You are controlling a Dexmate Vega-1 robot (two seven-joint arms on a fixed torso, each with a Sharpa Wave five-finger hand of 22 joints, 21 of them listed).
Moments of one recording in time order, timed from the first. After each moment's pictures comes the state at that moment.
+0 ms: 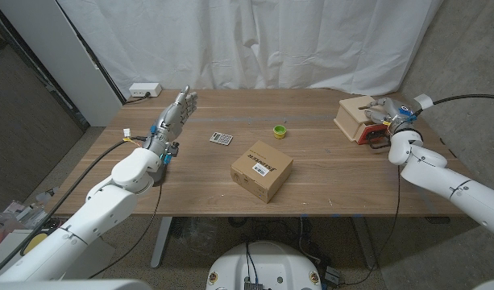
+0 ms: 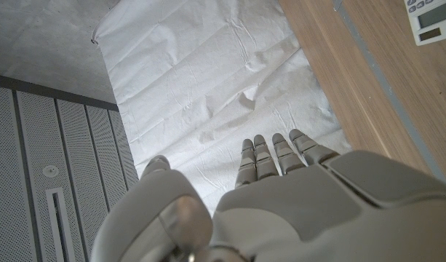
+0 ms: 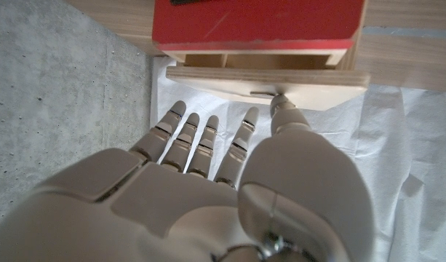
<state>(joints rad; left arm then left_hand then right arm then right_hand) 1.20 0.76 0.16 -1.89 -0.59 -0.16 0.16 0.38 -0.02 0.10 0.10 0.33 0.15 0.05 0.20 0.19 0.14 -0.01 0.20 0.19 0.06 0.00 0.19 0.18 0.03 -0.03 0.20 0.17 -0.81 -0.91 -0.51 -1.56 -0.26 -0.45 -0.45 0.88 0.02 0.25 -0.09 0.33 0.70 -0.22 0.23 0.20 0.39 -0.05 0.23 0.19 0.29 -0.03 0.19 0.20 0.32 -0.03 0.23 0.20</state>
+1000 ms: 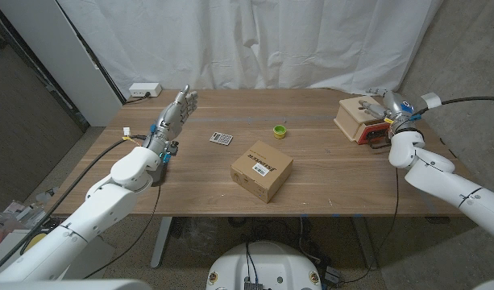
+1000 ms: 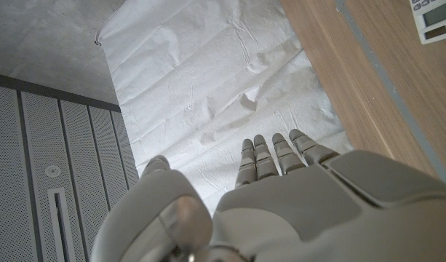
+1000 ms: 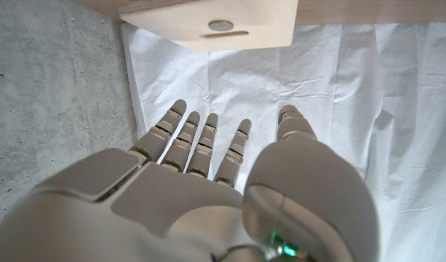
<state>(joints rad) 1.18 0.76 0.16 -1.87 -0.60 -0.17 0.13 0.38 -0.02 0.09 0.09 0.33 0.15 0.05 0.20 0.19 0.14 -0.01 0.20 0.19 0.06 0.00 0.19 0.18 0.03 -0.03 0.20 0.17 -0.93 -0.92 -0.38 -1.70 -0.18 -0.32 -0.56 0.79 0.04 0.22 -0.05 0.29 0.55 -0.19 0.18 0.21 0.43 -0.02 0.24 0.19 0.32 -0.04 0.20 0.19 0.36 -0.04 0.24 0.20</state>
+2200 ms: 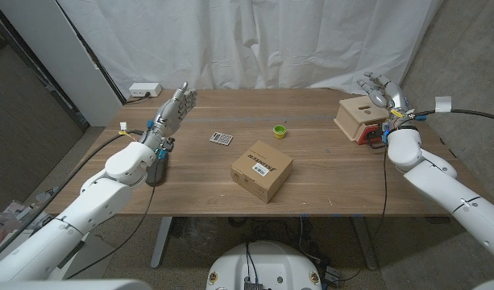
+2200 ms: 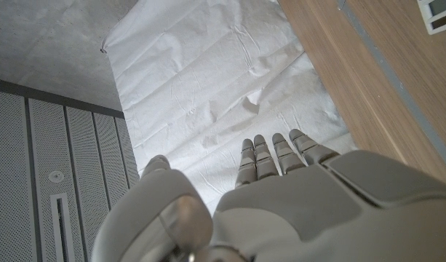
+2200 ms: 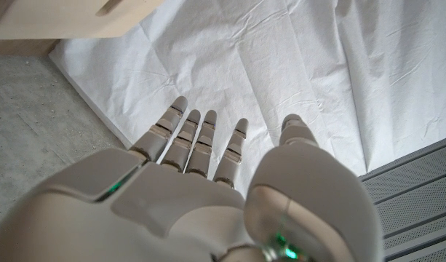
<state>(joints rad) 1.16 0.79 0.16 -1.83 -0.63 -0.18 0.07 0.39 -0.02 0.09 0.09 0.33 0.15 0.05 0.20 0.19 0.14 -0.01 0.20 0.19 0.06 0.00 0.19 0.18 0.03 -0.03 0.20 0.17 -1.01 -0.79 -0.22 -1.71 0.03 0.00 -0.56 0.72 0.05 0.19 -0.02 0.25 0.54 -0.15 0.19 0.21 0.44 0.00 0.24 0.19 0.34 -0.04 0.20 0.19 0.38 -0.04 0.25 0.19</state>
